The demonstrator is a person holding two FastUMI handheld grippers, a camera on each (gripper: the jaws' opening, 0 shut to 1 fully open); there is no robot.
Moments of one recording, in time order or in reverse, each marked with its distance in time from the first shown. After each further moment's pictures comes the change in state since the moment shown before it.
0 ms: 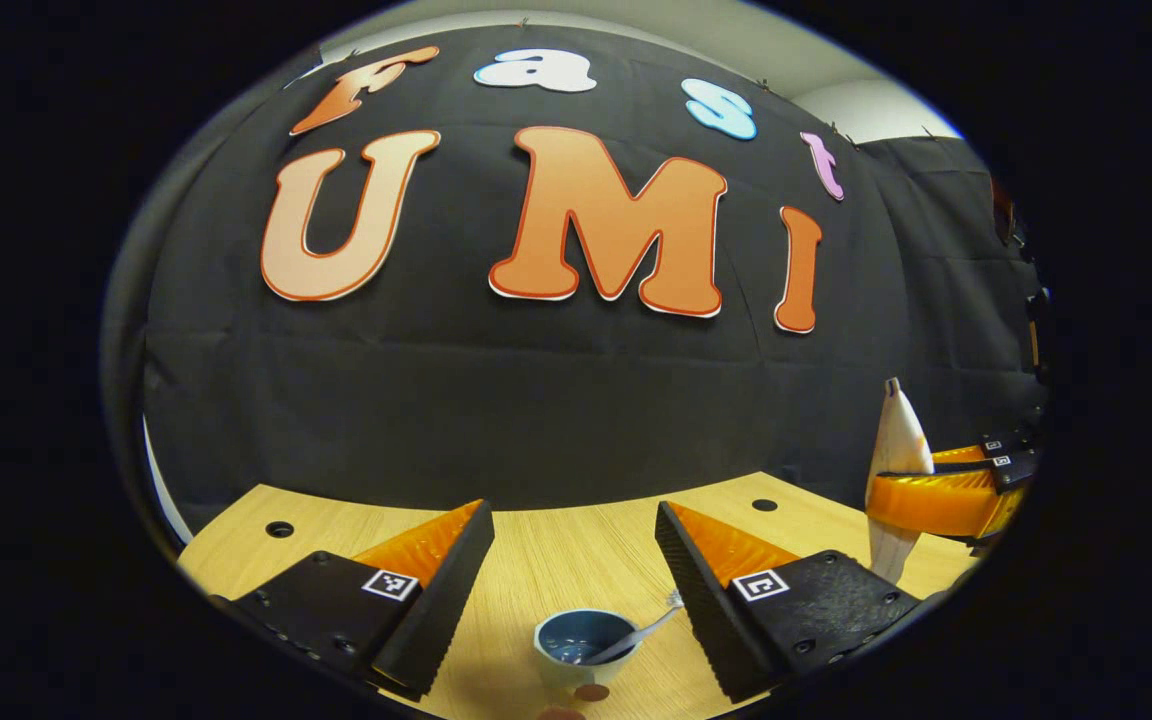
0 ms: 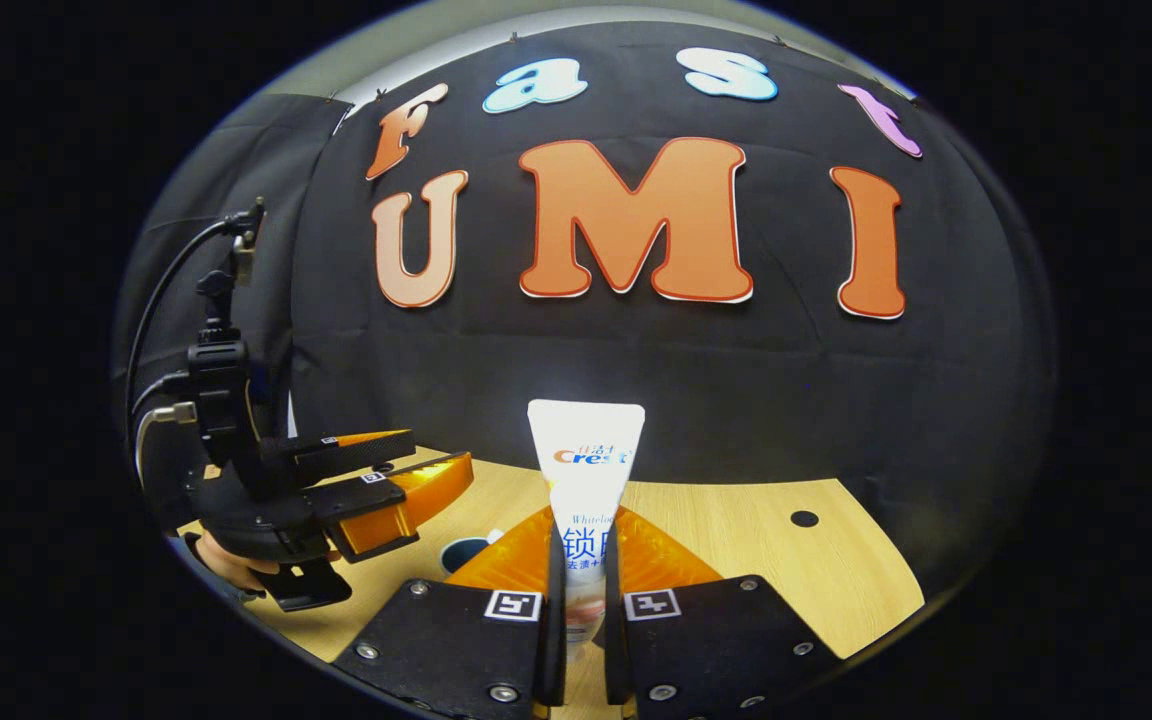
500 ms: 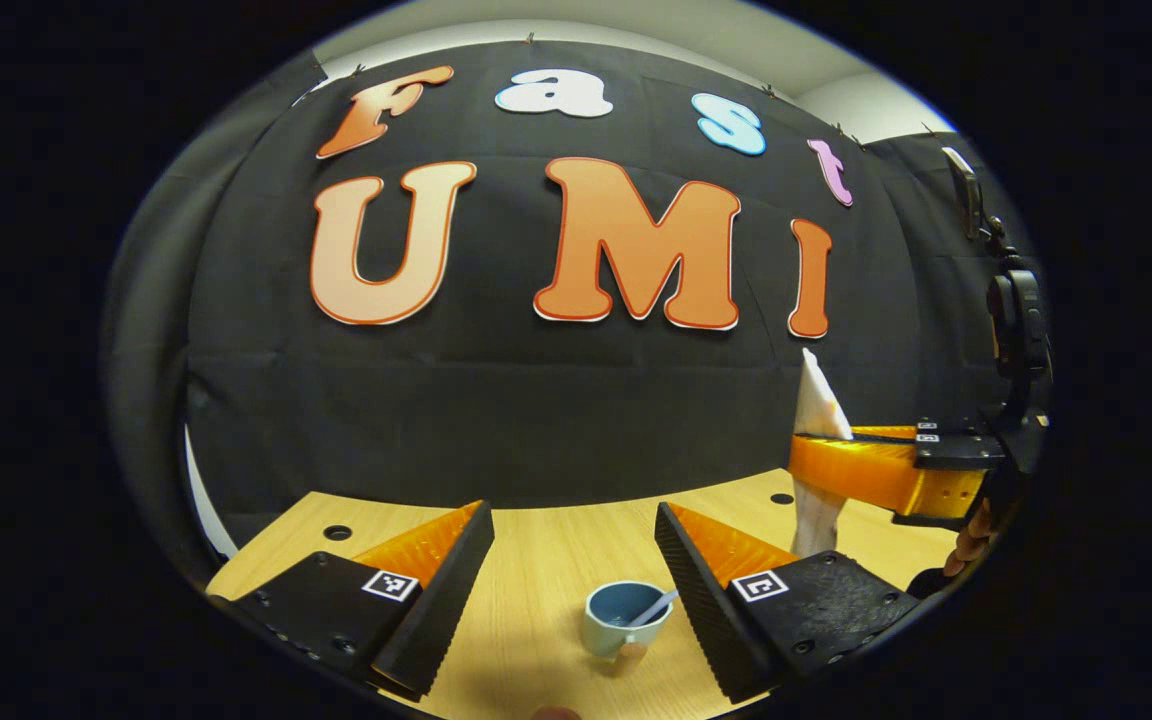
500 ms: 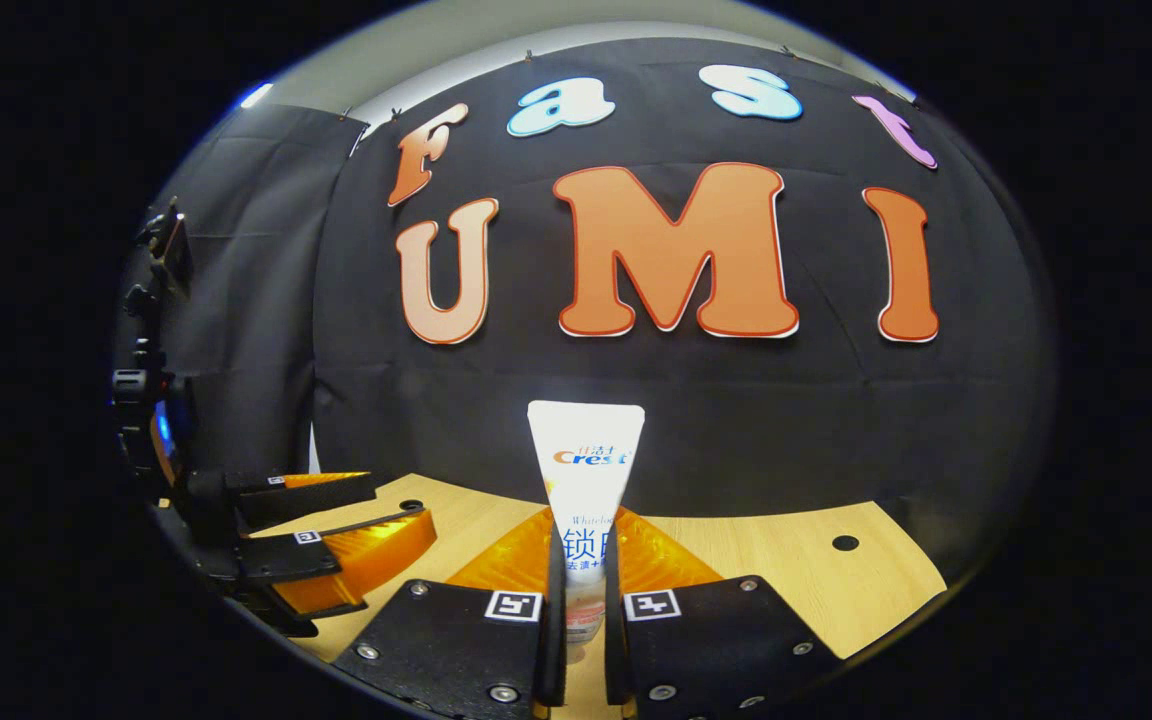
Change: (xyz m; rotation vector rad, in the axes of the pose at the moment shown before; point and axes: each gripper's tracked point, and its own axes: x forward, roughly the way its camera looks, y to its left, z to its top) left arm -0.073 0.033 0.017 0.024 -0.007 0.081; right arm 0.029 0.053 0.029 0.013 -0.098 0.065
